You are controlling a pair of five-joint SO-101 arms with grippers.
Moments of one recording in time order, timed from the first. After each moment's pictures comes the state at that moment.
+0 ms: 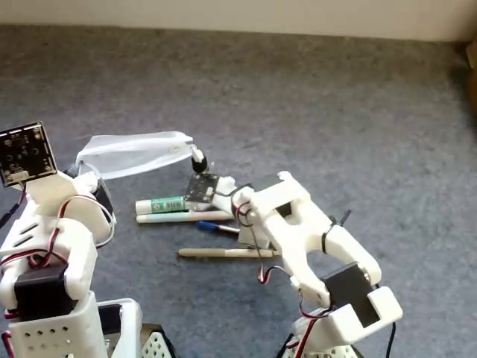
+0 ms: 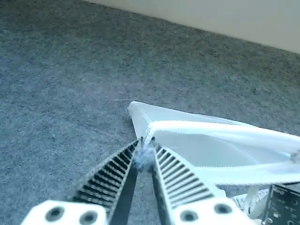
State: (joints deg) left arm -16.0 -70.2 40.4 70.1 12.8; right arm -28.7 -0.5 37.1 55.1 53.8
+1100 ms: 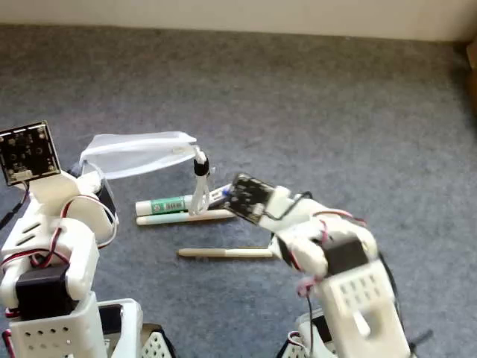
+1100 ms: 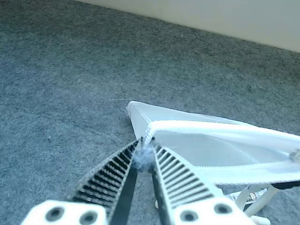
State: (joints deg) left arm -14.7 -70.2 40.4 70.1 12.8; right arm -22.2 -61.0 51.5 71.4 47.1
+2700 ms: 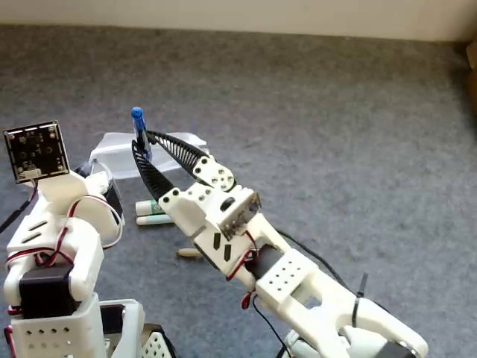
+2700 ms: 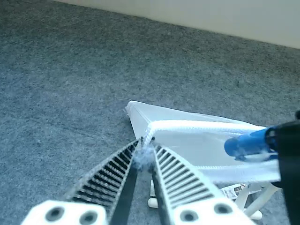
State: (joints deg) left arm -11.6 -70.2 40.4 70.1 12.8; right arm -49.6 -34.6 64.8 -43.8 9.4
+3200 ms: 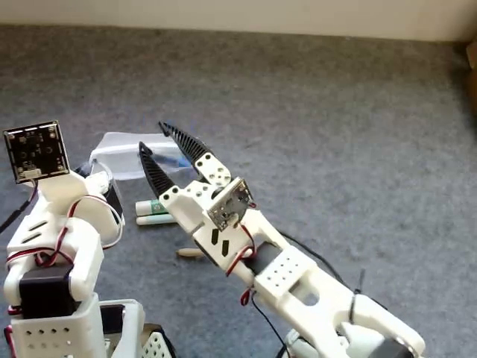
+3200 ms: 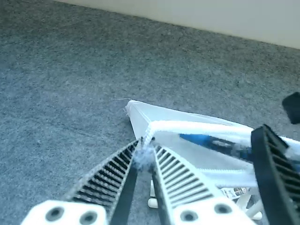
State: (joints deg) left arm -11.6 -70.2 40.4 70.1 12.8; right arm -48.6 -35.3 64.8 -35.6 9.4
